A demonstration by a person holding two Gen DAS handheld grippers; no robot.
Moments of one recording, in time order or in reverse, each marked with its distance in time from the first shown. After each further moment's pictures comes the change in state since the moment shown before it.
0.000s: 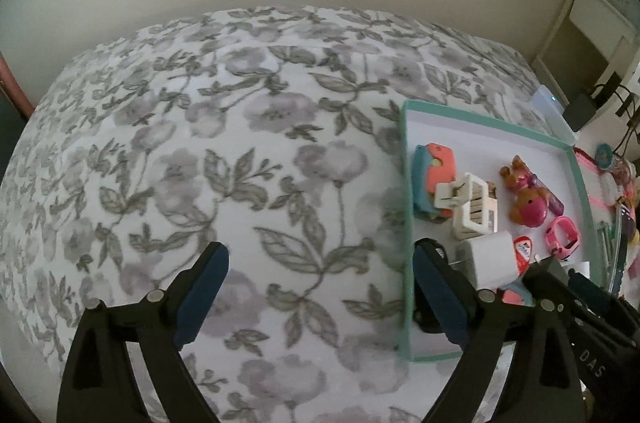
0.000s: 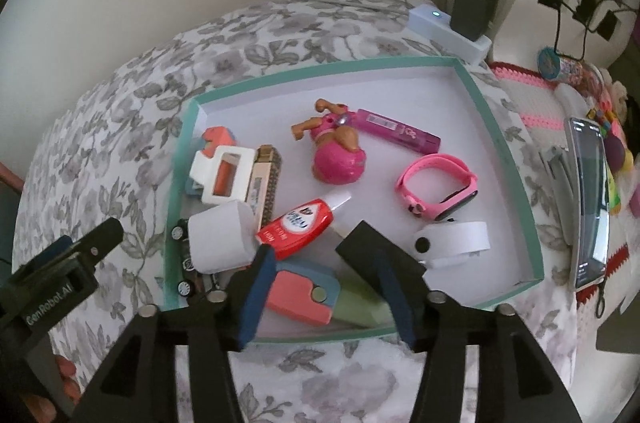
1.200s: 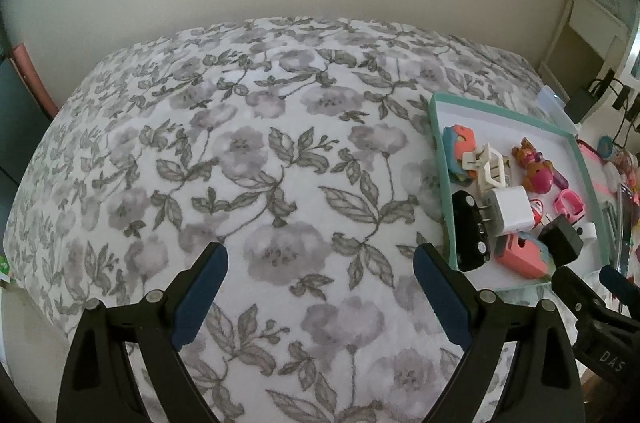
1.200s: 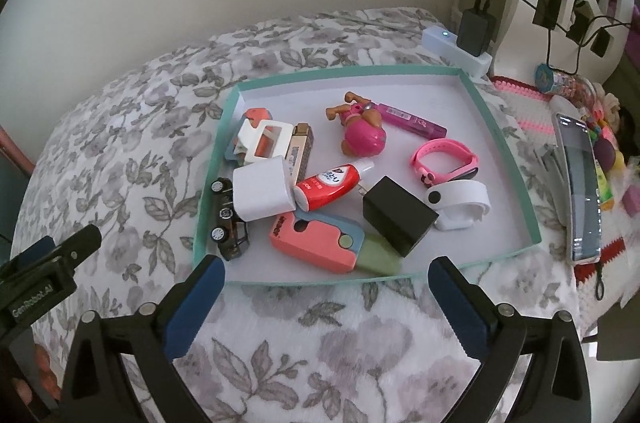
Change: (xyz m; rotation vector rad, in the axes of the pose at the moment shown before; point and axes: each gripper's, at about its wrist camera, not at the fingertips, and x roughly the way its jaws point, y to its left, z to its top) left arm -0.044 0.035 -0.048 -0.007 -0.056 0.053; right arm -0.035 0.015 -0.047 -0.053 -0.098 0.018
